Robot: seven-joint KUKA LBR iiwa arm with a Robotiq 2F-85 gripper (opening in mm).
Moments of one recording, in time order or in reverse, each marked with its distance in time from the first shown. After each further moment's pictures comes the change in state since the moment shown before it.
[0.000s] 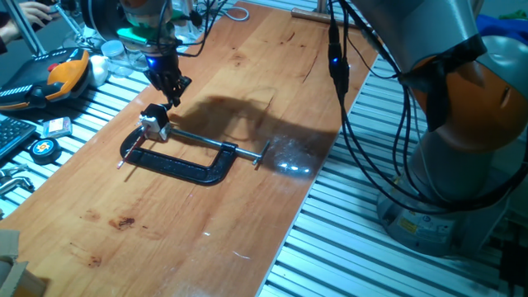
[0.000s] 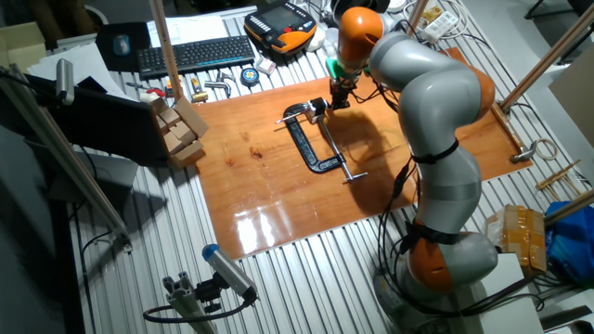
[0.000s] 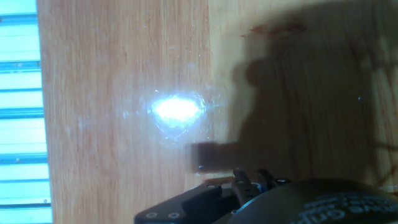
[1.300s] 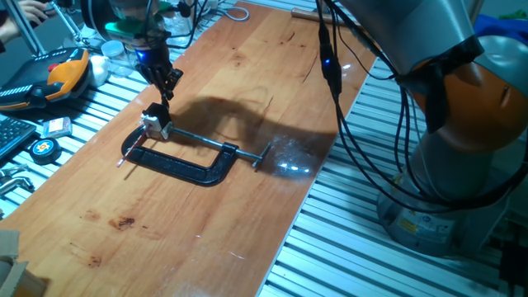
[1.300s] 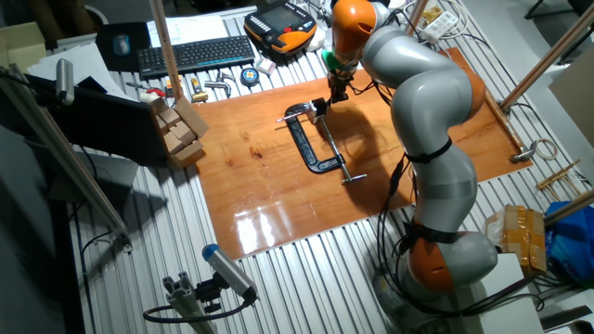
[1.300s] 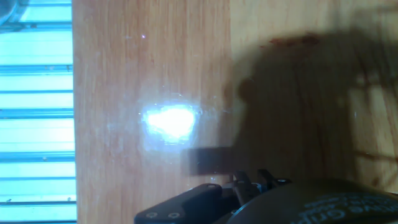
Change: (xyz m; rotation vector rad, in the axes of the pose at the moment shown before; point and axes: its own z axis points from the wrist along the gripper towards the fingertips) arm -0.001 0.021 -0.011 0.012 -0.045 -0.017
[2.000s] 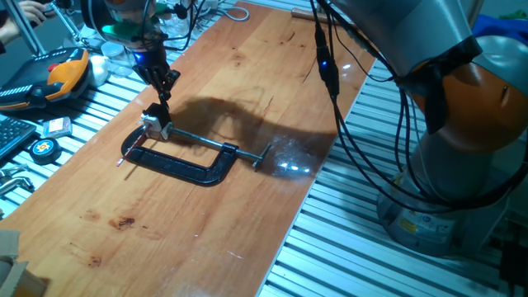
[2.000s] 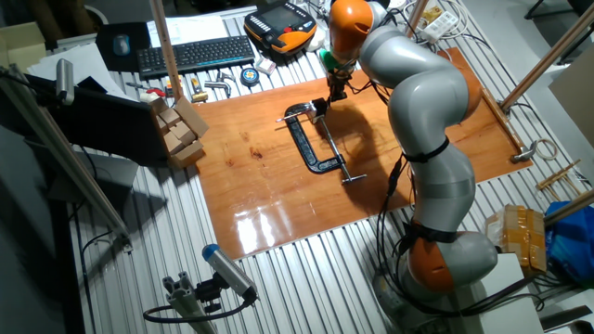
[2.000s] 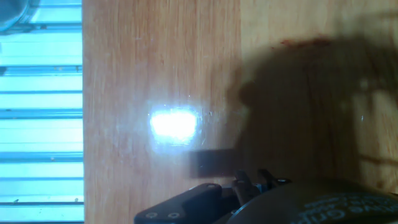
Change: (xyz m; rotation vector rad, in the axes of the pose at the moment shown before) arm 0.002 0.007 0.004 -0.007 -0.008 -0.009
